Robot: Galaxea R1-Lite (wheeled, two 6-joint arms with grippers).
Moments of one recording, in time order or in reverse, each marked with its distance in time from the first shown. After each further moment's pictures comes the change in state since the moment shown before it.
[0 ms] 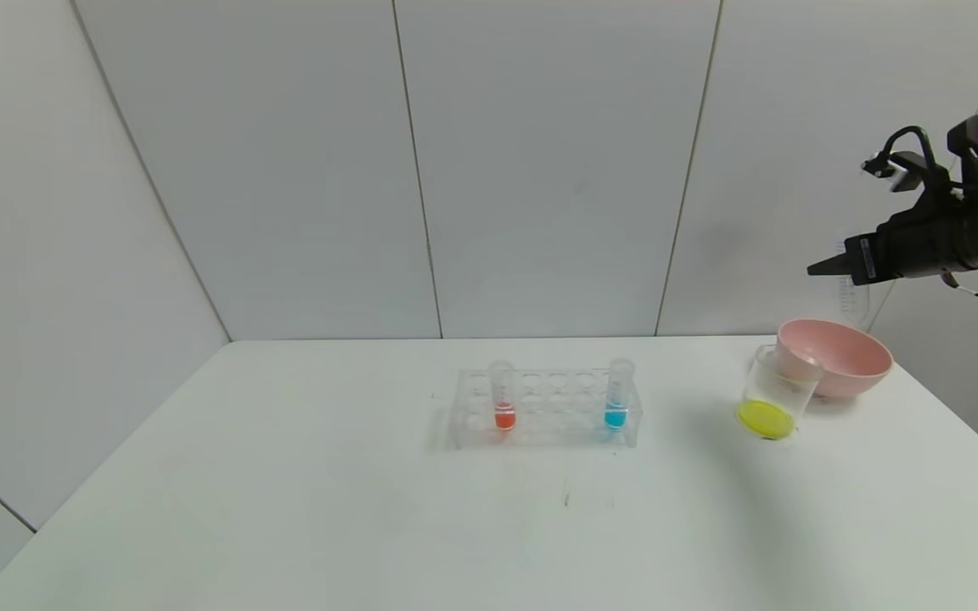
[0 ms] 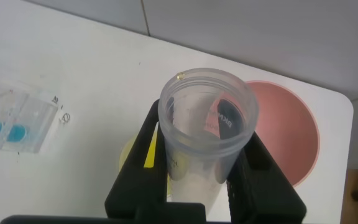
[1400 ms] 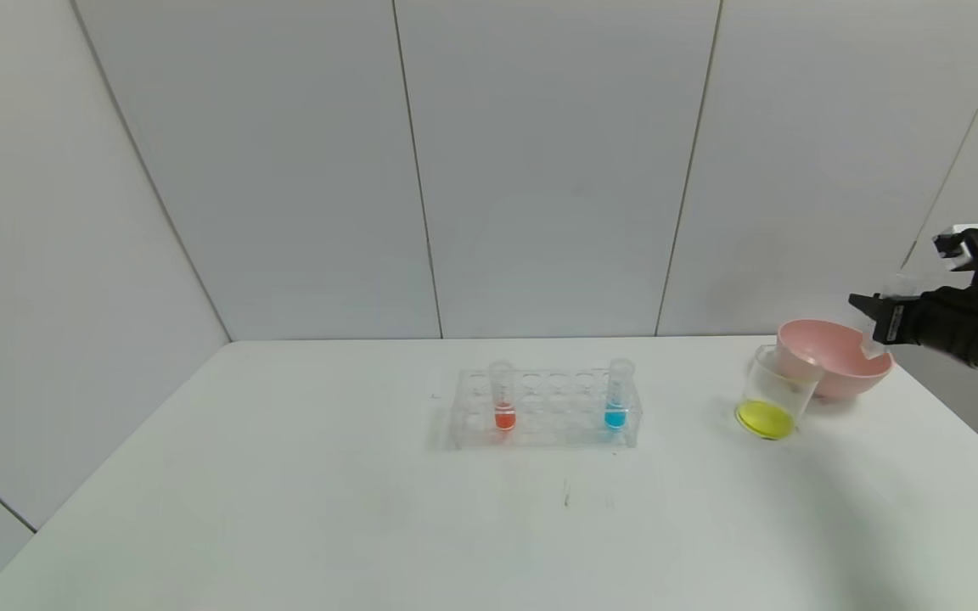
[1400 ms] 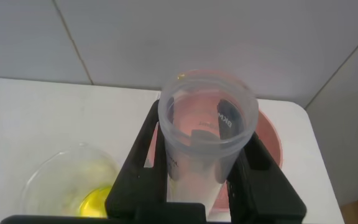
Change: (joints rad) left arm 0.000 0.000 0.000 0.000 0.001 0.000; right arm -0.131 -0.037 0.811 -1.174 -0.023 0.147
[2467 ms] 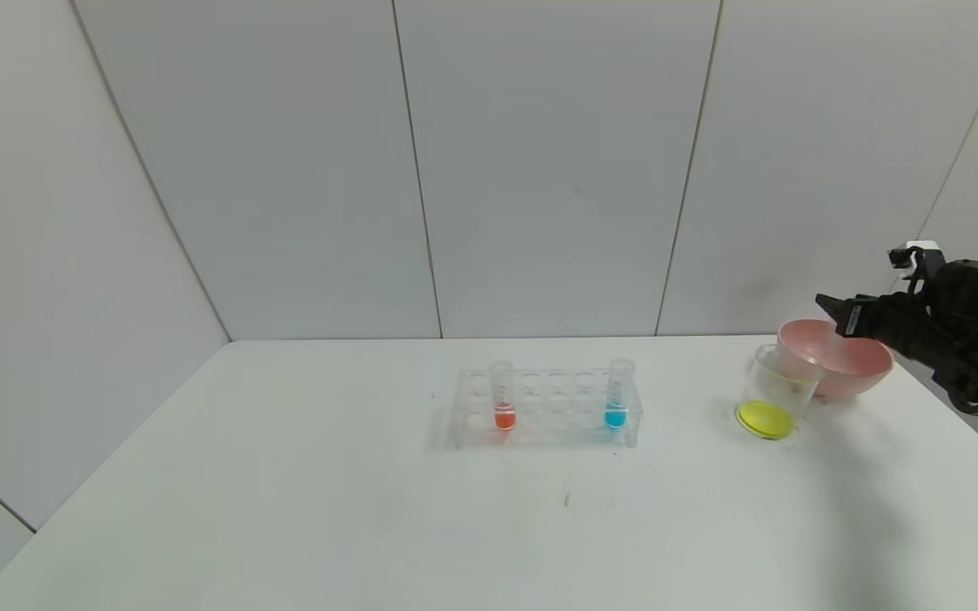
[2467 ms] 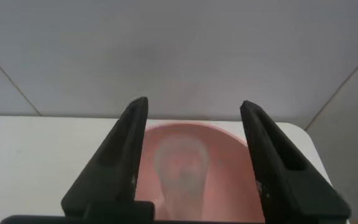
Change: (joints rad) left arm 0.000 0.000 0.000 0.000 0.000 0.000; right arm -0.004 0.280 -0.270 -0.089 -0.045 0.049
